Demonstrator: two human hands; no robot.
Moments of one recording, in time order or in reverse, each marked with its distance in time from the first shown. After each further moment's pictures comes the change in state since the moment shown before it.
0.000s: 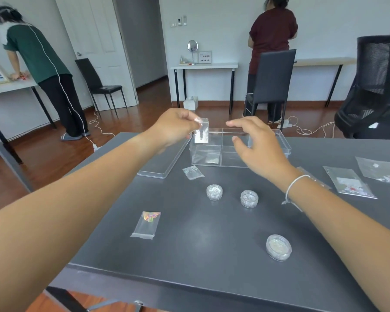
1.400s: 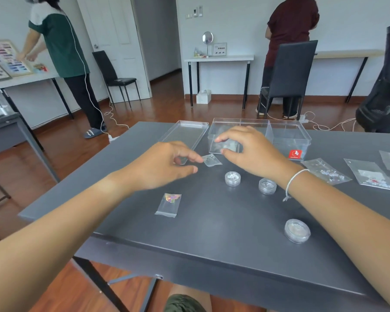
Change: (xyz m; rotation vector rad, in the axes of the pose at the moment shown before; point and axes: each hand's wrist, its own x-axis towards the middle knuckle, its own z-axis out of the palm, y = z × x) left_hand -0.100 -0.045 -0.029 0.369 -0.204 0.220; right_hand -0.010 -0.026 0.028 -0.083 -0.252 -0.148
